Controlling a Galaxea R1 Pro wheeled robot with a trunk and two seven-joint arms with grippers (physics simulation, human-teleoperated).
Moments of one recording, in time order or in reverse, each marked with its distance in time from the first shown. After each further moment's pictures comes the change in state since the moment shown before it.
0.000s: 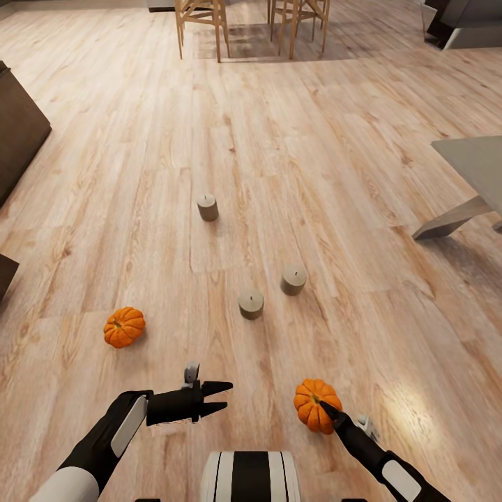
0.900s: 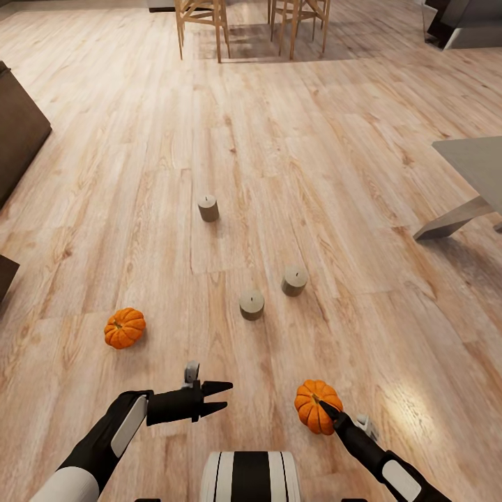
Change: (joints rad) left arm 0.000 0.000 0.001 0.000 0.000 0.000 0.000; right arm 0.000 -0.001 0.003 -0.001 0.002 -0.001 0.004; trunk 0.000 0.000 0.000
